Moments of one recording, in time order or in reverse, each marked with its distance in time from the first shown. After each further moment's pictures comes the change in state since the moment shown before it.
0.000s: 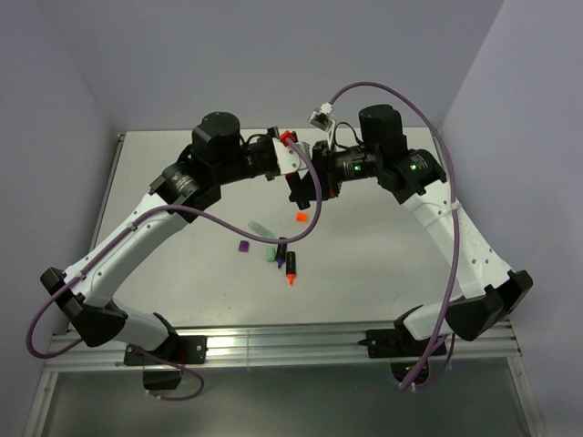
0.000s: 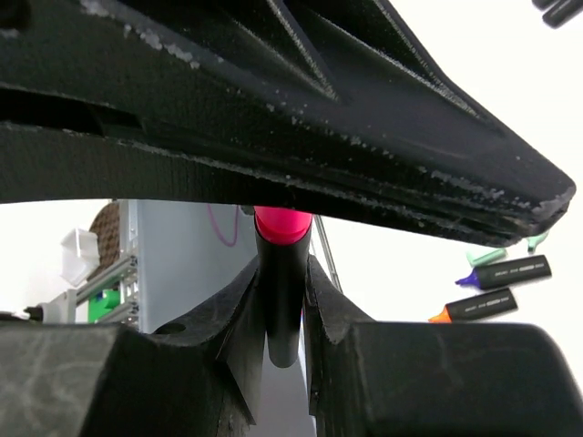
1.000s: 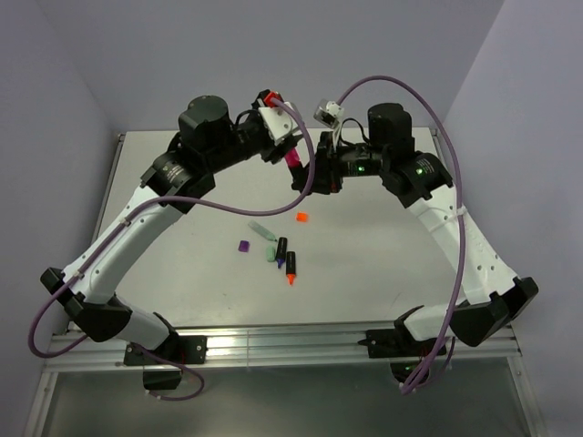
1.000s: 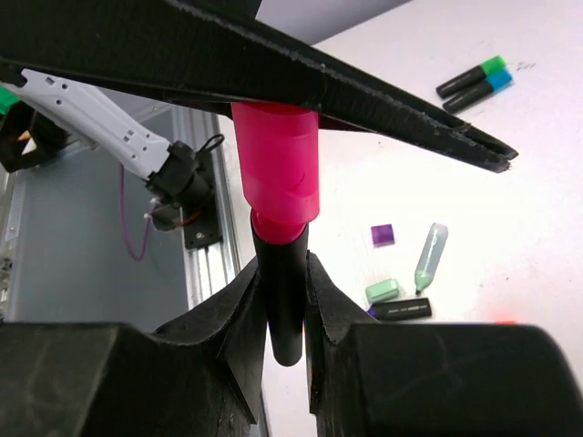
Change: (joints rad) left arm 0.030 0.029 0.124 0.003 -0.145 -0.186; right arm -0.008 -0.034 -0.027 0.087 0.066 -0.203
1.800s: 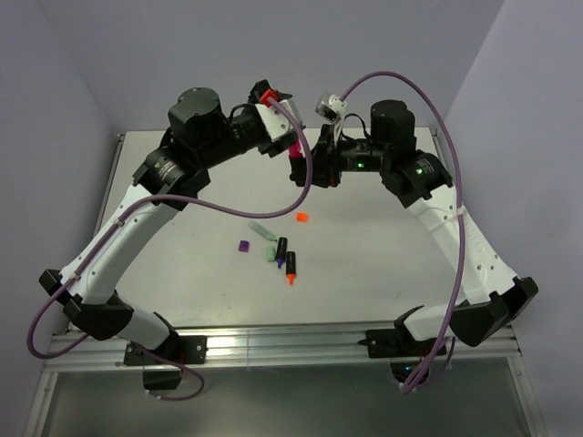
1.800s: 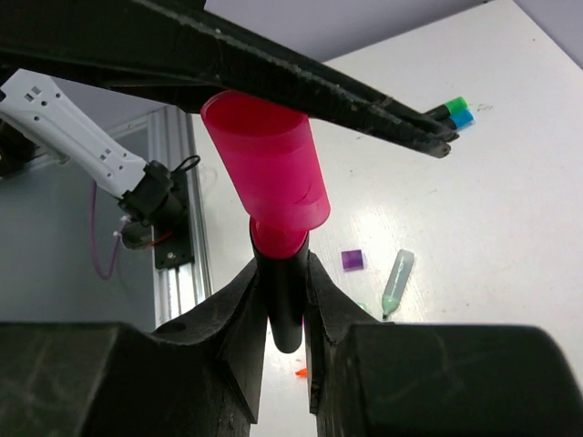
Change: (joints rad) left arm 0.004 0.019 0.100 -0.025 0.024 0.065; right arm -0.003 -0.002 -0.004 0.098 0.026 -0.022
